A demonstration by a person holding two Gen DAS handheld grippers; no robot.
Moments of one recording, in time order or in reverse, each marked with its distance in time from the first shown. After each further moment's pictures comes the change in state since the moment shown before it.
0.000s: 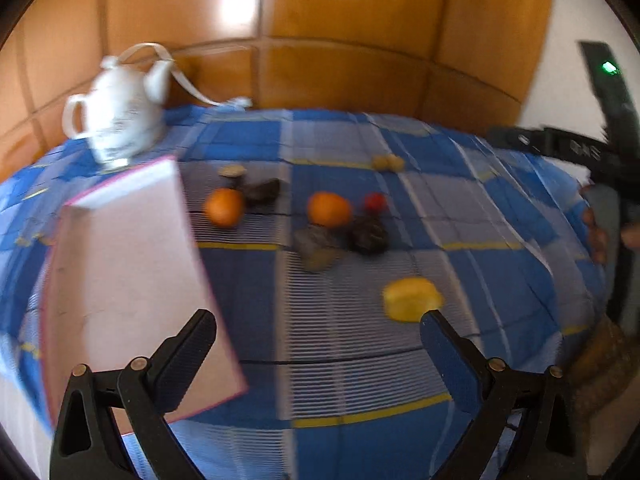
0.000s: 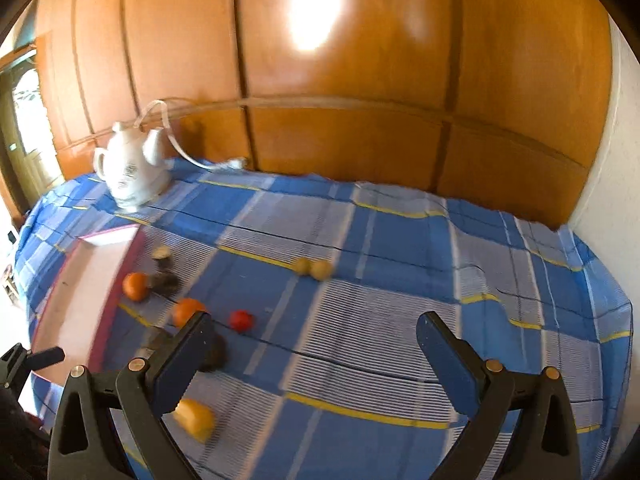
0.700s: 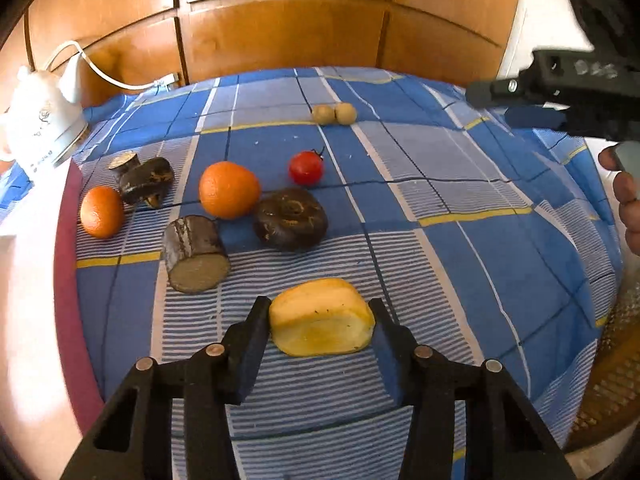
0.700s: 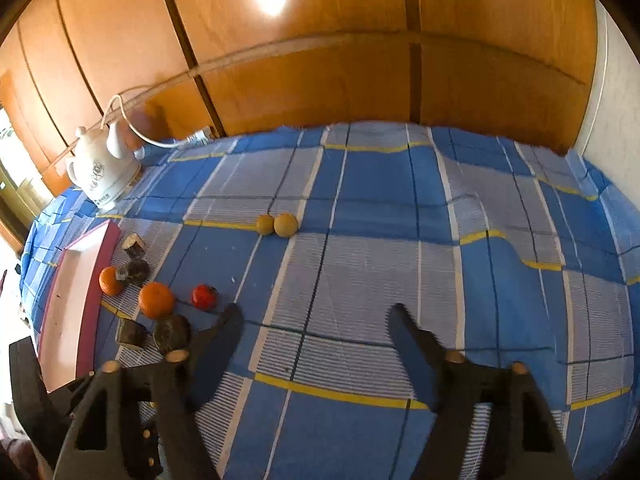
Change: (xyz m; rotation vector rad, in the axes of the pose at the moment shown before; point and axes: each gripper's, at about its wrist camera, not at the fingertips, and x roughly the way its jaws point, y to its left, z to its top) left arm 0.087 -0.054 0.007 0.097 0.064 -0.030; right arm 0.040 -0.037 -0.016 0.153 0.161 0.060
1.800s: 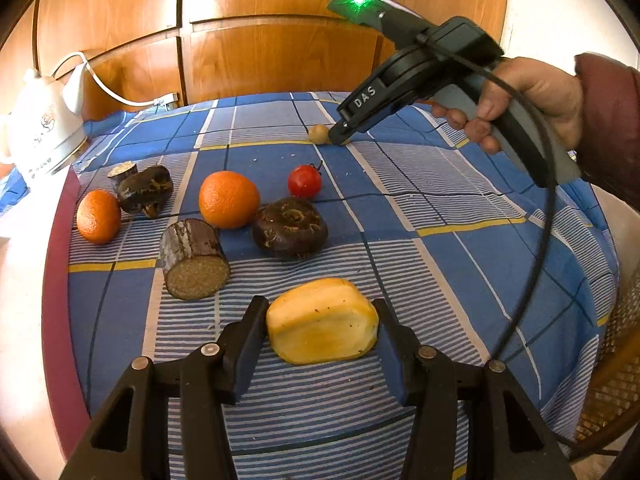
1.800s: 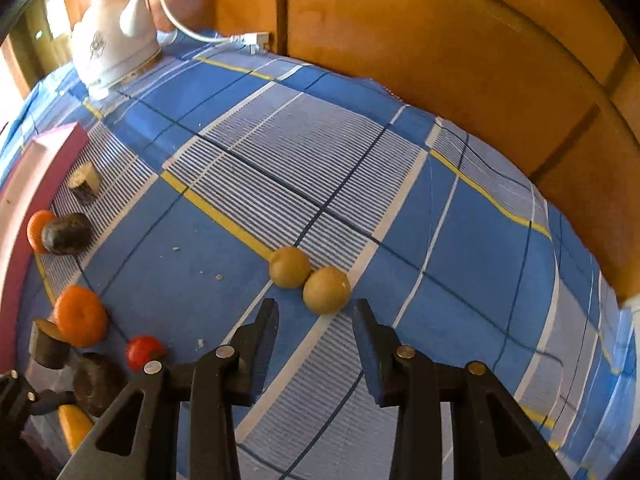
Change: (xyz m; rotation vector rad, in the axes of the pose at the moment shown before) left arm 0.002 0.004 -0.010 0.000 -0.108 -0.028; right arm 0.138 0.069 0.069 -0.476 0.224 -0.022
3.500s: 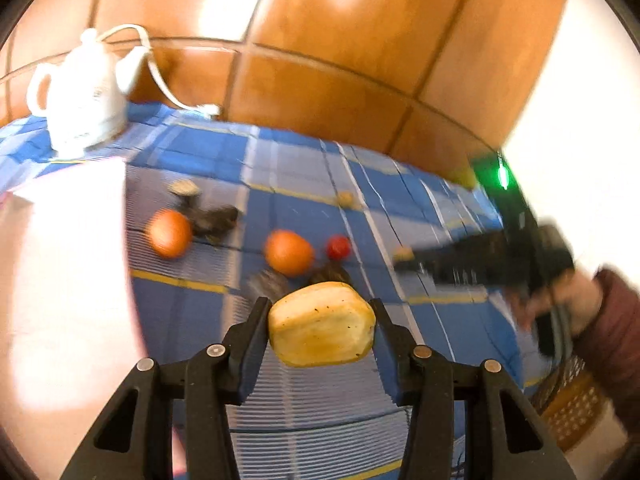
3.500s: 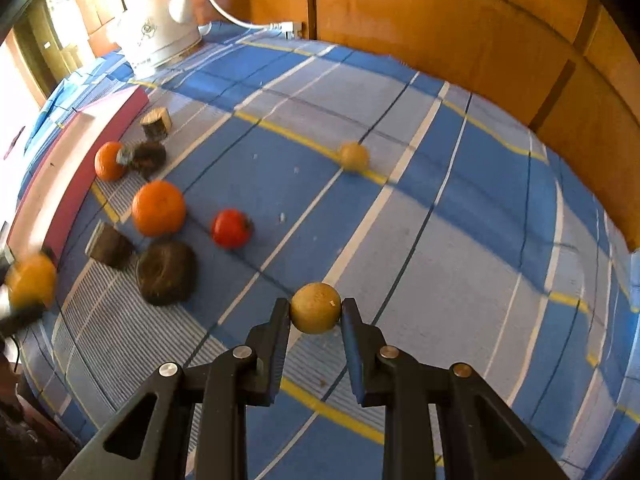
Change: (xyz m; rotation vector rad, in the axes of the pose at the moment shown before) left arm -0.070 0.069 0.025 -0.256 -0.097 -0.102; right arm -0.044 0.032 -0.081 0.058 0.004 0.062
